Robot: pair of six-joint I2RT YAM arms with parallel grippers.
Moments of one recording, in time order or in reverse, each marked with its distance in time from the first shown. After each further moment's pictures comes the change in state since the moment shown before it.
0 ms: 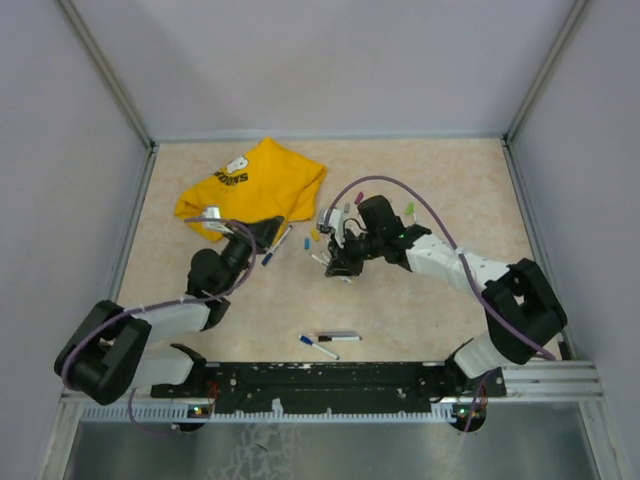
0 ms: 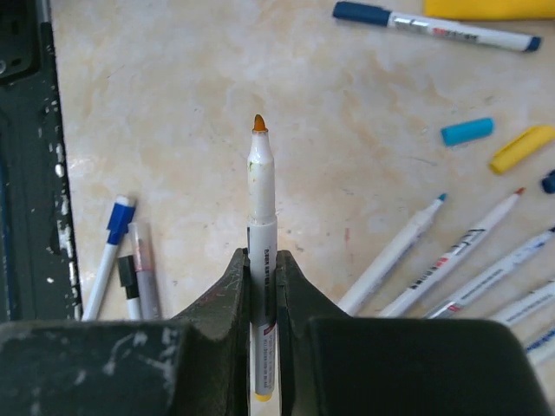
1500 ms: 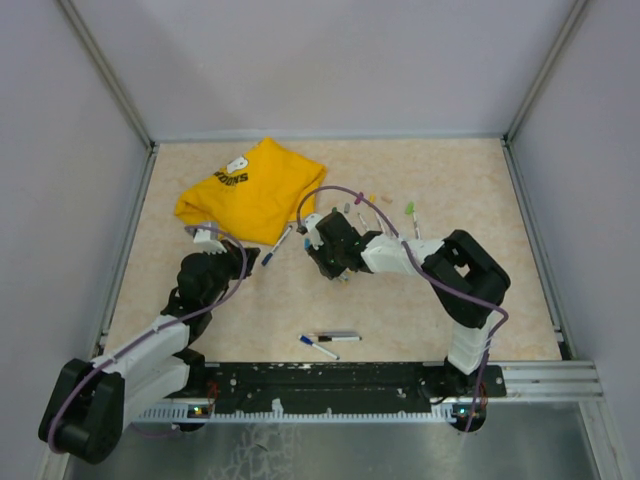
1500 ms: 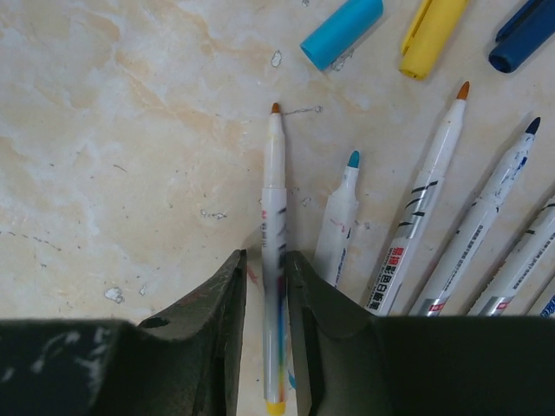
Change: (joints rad) left arm 0.245 -0.370 -0.079 -0.661 0.024 0.336; right arm 0.165 0.340 0.123 0.046 0.610 0.335
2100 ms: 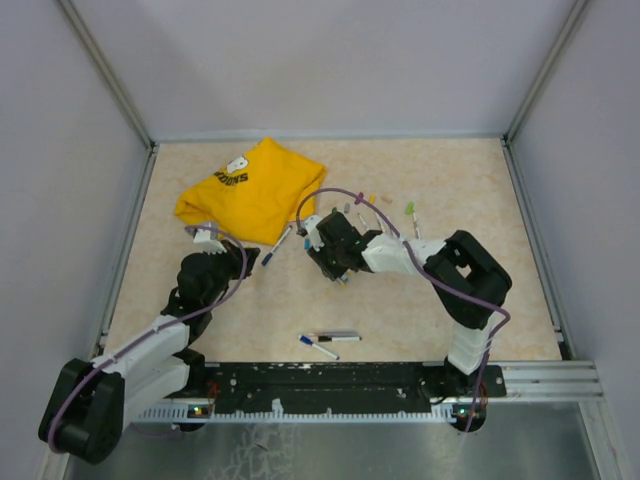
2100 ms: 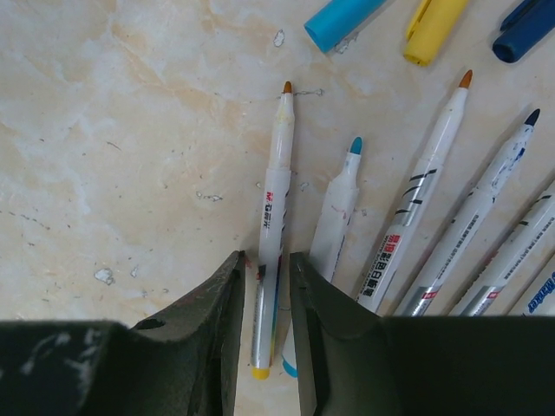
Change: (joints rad) left arm 0.000 0.000 0.000 0.000 0.001 0.000; right arm 0.000 -0.008 0.005 -0.038 -0.003 -0.046
